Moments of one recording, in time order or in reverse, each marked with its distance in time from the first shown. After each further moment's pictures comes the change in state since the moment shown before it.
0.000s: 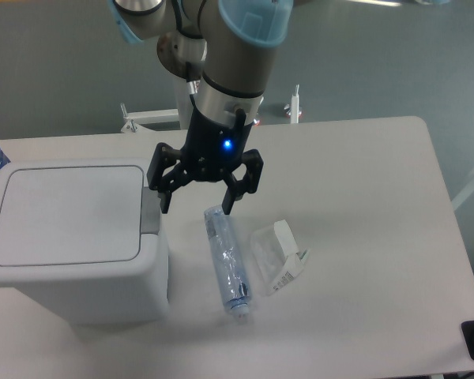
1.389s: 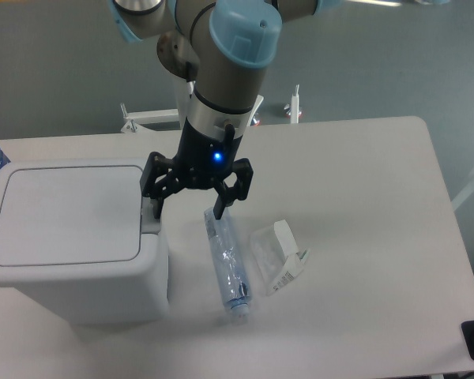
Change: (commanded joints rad) arm -0.011 0.000 -0.017 0.003 0.006 0.002
